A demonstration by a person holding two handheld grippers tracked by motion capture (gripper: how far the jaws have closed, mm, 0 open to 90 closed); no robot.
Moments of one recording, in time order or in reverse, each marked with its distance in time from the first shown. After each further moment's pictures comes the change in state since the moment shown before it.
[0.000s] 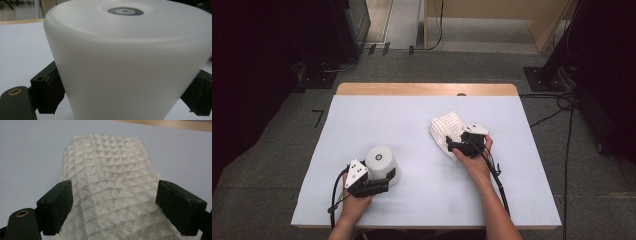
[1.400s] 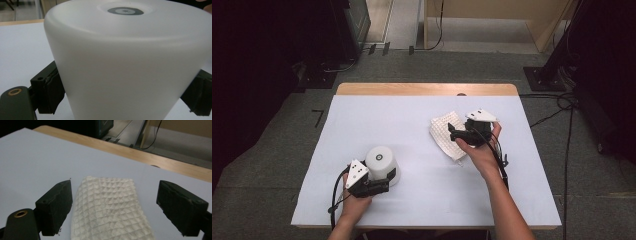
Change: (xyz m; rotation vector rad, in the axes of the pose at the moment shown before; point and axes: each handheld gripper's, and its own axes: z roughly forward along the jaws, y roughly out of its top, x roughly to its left) left arm -0.001 0.000 0.000 0.003 0.003 0.010; right arm 0.010 0.063 -0.046 -0.058 0.005 -0.095
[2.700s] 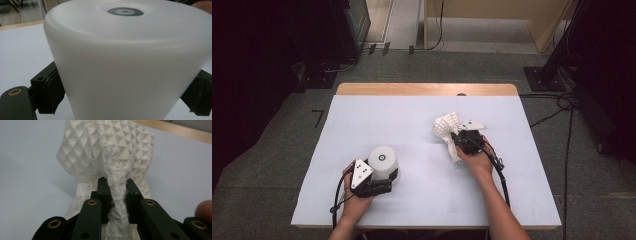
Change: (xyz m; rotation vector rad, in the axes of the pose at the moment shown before) left arm -0.009 0.004 0.004 0.041 0.043 0.074; right arm -0.001 -0.049 0.033 0.126 0.063 -0.033
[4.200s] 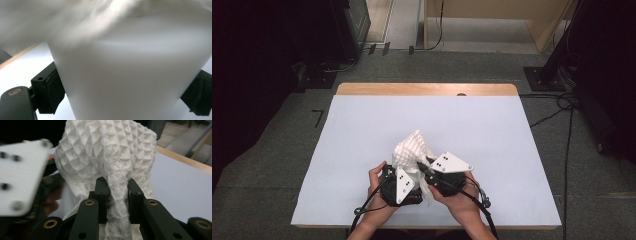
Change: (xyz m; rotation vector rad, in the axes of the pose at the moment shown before) left arm -0.089 0.028 0.017 0.061 -0.006 0.318; right arm 0.134 0.011 -0.113 -0.168 0.212 -0.149
